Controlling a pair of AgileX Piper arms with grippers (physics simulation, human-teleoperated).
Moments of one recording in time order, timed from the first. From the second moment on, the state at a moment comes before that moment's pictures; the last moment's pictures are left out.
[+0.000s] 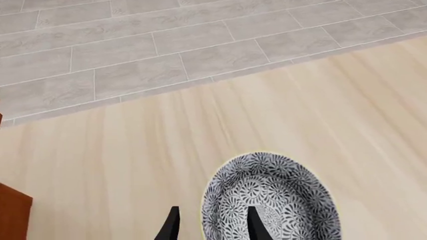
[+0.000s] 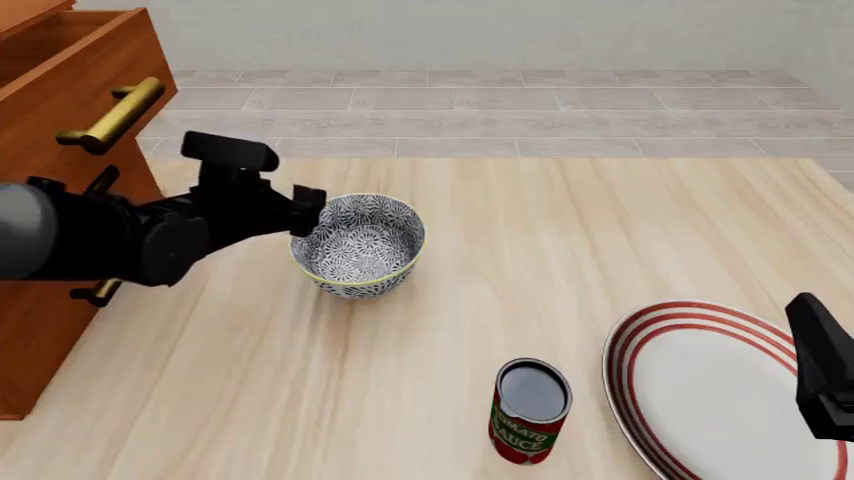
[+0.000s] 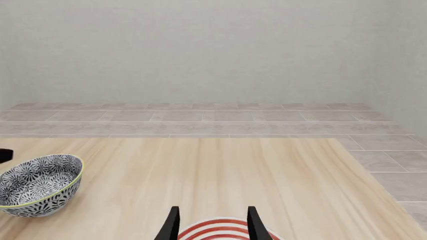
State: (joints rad) left arm -0.31 1.65 -0.77 -0.37 -0.01; right arm 0.00 0.01 0.00 0.00 0.00
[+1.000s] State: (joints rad) left arm -0.29 1.77 -0.81 -0.39 0.01; right arm 0.00 0.01 0.00 0.00 0.00
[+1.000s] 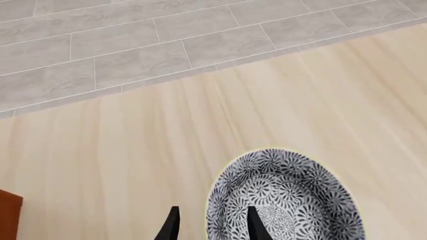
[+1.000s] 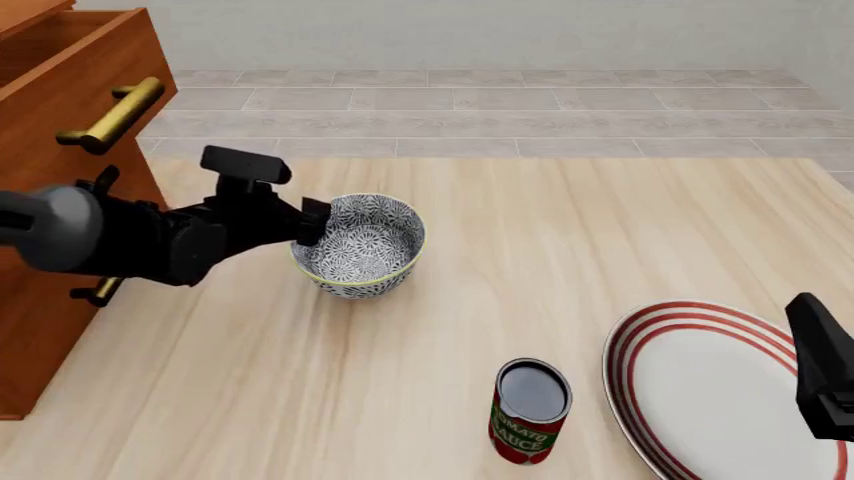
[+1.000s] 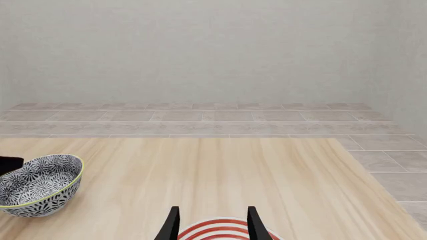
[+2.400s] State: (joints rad) left arm -0.29 1.90 -0.87 -0.39 0.02; right arm 0.00 0.01 0.00 0.00 0.00
